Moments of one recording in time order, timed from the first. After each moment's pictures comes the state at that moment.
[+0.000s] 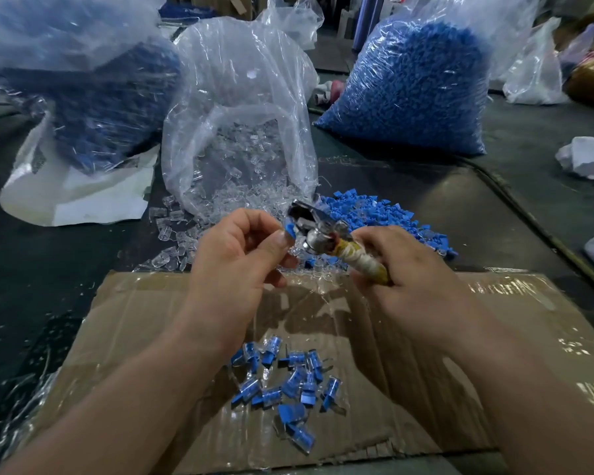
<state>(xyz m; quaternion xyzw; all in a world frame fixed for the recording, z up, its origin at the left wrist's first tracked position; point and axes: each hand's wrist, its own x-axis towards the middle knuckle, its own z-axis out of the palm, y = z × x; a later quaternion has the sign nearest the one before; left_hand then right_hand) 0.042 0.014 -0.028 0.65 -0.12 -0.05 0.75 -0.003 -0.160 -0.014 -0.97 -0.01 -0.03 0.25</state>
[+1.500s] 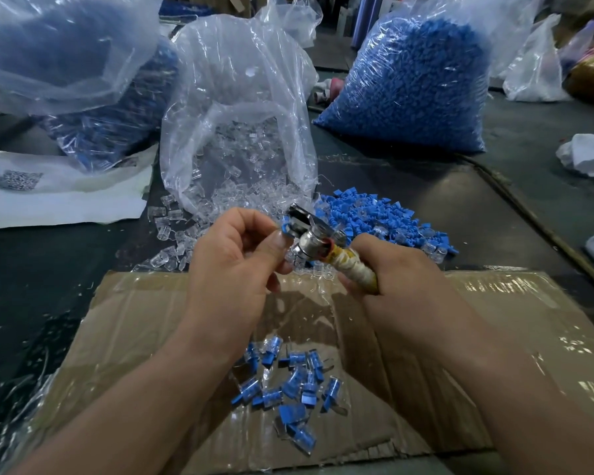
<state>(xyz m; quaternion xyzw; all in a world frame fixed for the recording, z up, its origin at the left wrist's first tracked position) 0.035 0.013 -0.026 0.68 -0.13 0.01 0.72 -0.004 -0.148 -0.015 -0.97 -0.01 -0.04 0.23</state>
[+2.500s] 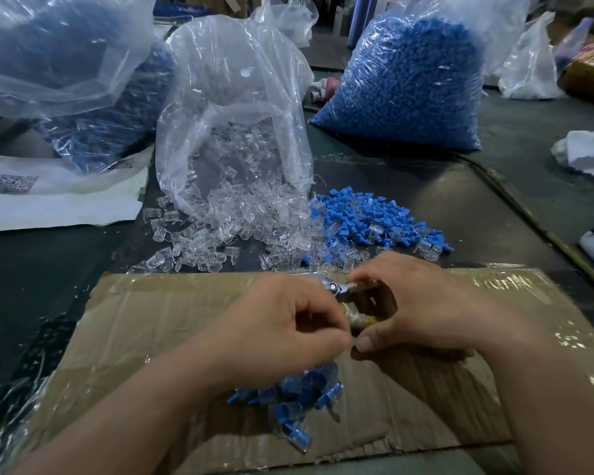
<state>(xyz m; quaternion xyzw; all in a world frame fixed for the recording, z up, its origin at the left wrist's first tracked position) 0.024 0.012 -0.028 0.77 -0.37 -0.18 0.49 0.000 -0.183 -0.018 -0.98 -0.04 0.14 0.15</state>
